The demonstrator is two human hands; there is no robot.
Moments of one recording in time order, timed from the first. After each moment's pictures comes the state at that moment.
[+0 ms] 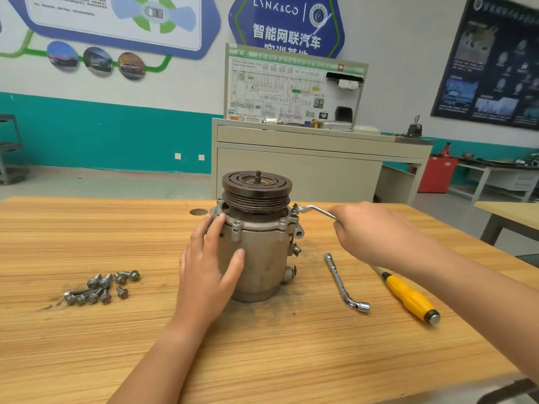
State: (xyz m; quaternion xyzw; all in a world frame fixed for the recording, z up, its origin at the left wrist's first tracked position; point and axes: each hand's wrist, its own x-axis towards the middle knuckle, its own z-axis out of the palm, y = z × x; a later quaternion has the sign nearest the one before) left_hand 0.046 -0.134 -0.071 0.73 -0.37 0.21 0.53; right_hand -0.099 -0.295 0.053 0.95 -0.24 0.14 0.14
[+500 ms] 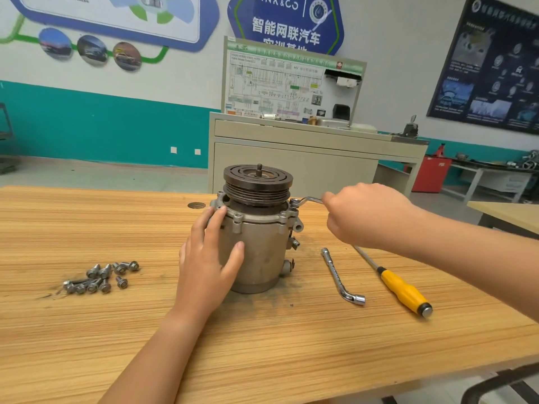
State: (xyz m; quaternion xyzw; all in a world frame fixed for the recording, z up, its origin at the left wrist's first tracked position) left_hand 0.042 -0.132 -0.068 0.74 -0.37 0.19 0.52; right_hand -0.096 -0.273 0.077 0.92 -0.19 0.05 0.33
